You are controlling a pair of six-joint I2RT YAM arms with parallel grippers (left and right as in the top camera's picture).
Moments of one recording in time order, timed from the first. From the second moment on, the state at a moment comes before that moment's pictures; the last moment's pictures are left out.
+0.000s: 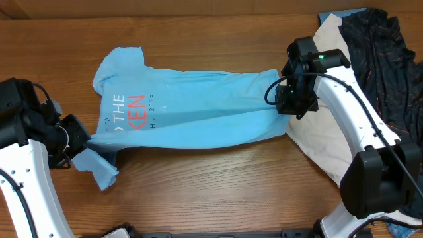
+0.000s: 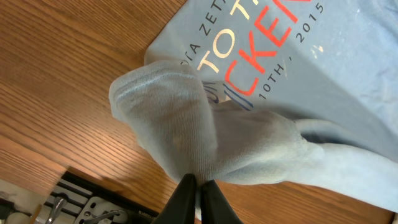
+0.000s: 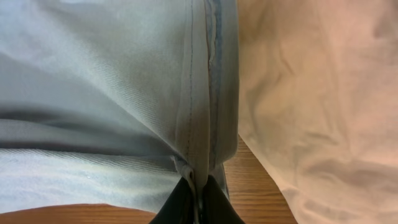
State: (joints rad) left arm 0.43 1.33 1.45 -1.49 0.12 -0.25; right arm 0.19 1.82 1.54 -1.24 -0.09 0.20
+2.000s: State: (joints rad) left arm 0.43 1.33 1.45 -1.49 0.12 -0.25; right arm 0.30 1.82 1.20 -0.86 -0.09 0.18
